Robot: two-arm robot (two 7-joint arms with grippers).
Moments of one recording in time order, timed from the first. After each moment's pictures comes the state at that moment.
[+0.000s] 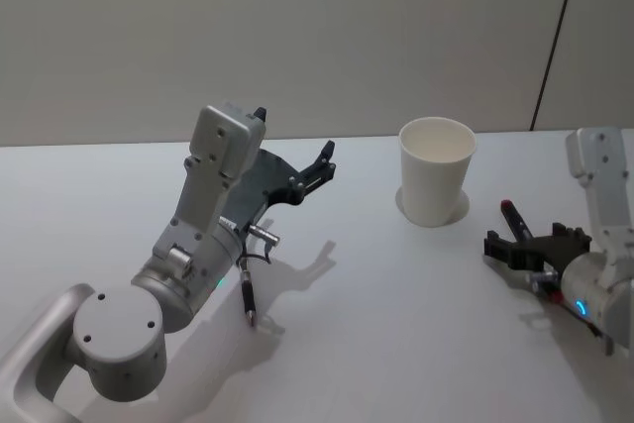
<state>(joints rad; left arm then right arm) -0.24 0.38 0.45 -1.63 -0.20 0.01 -0.01 0.16 0.16 -0.19 -1.60 0.21 0.65 -0.08</state>
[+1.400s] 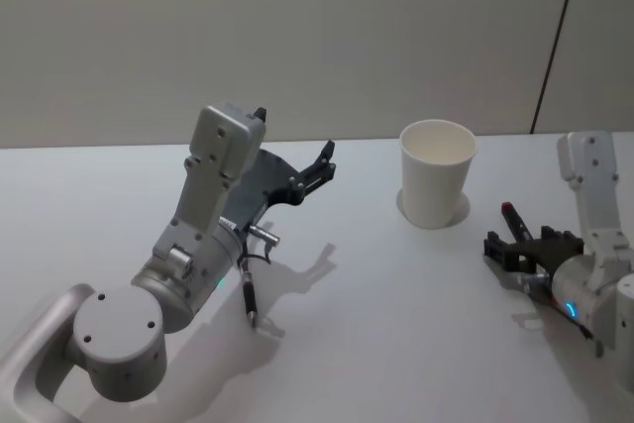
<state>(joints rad) -0.24 0.38 0.45 -1.63 -0.20 0.01 -0.01 0.16 0.13 -0.20 -1.58 0.19 0.66 -0.10</state>
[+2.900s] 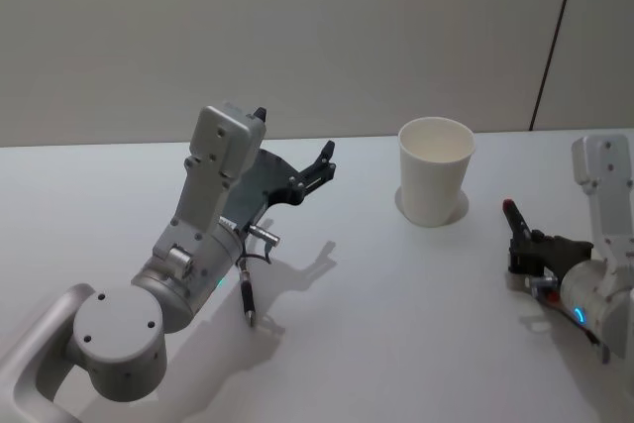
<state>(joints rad) -0.24 0.38 0.45 -1.63 -0.20 0.01 -0.01 0.13 0.13 -0.17 -1.60 0.20 0.62 -0.10</state>
